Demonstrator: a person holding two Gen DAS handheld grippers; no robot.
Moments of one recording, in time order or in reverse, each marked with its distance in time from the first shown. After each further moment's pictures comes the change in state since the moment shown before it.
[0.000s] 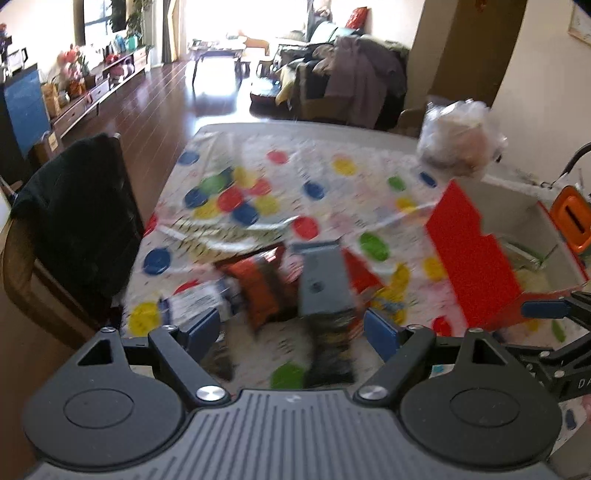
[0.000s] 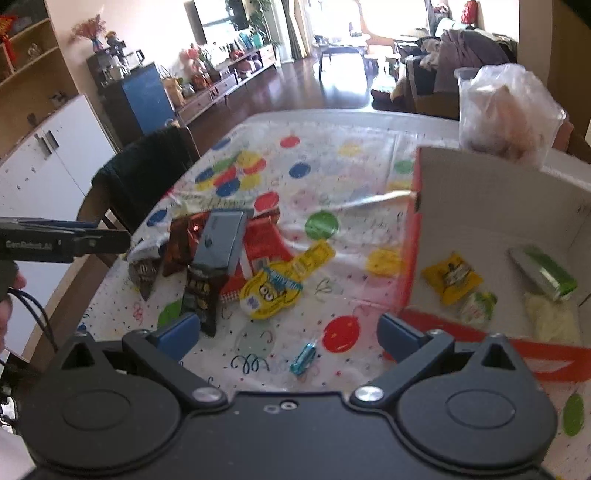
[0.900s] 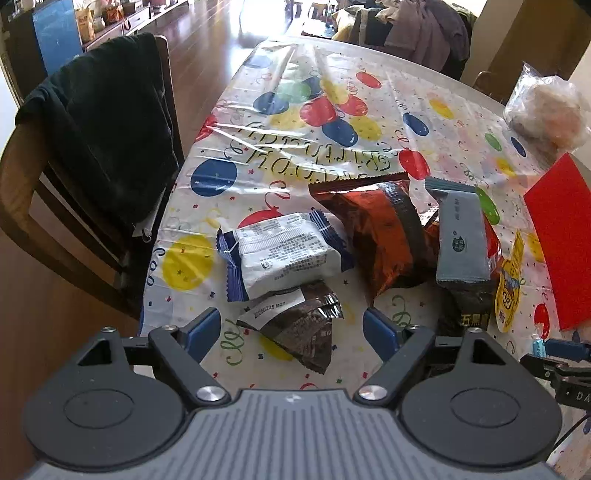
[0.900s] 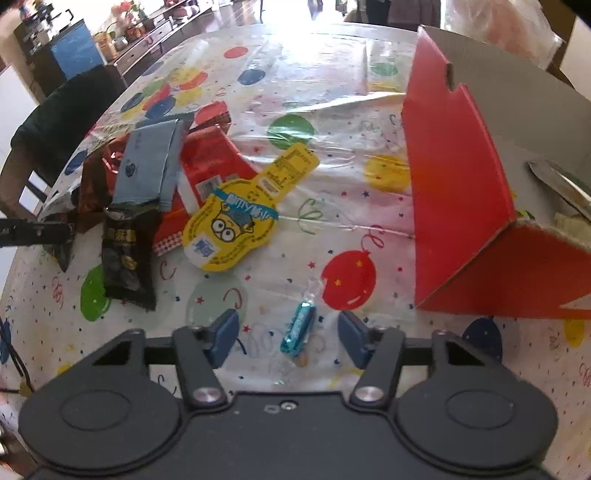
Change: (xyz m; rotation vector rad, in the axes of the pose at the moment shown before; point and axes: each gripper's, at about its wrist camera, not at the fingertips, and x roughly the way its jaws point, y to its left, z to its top) left arm 0.096 0.077 -0.022 -0.147 0.192 0.065; right arm 0.094 0.010 -0.020 0.097 0.199 -0.176
